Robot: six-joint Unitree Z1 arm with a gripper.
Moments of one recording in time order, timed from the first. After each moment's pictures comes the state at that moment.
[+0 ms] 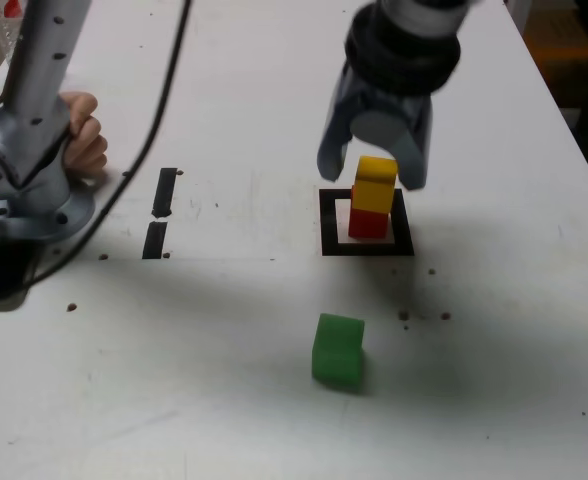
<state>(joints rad) -0.24 2.09 -1.85 1.56 0.15 -0.06</state>
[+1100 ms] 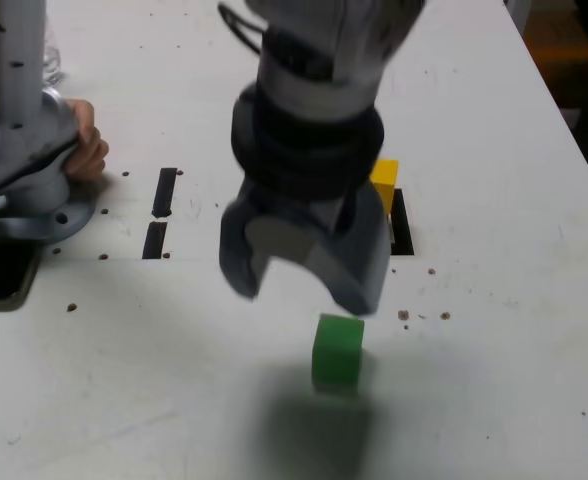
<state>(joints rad) -0.67 2.03 -1.82 1.55 -0.01 -0.36</state>
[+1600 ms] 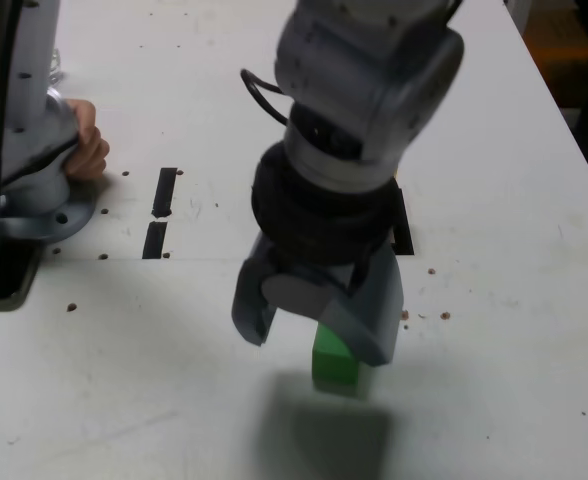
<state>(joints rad) -0.67 2.12 -1.82 1.49 -0.06 -0.37</state>
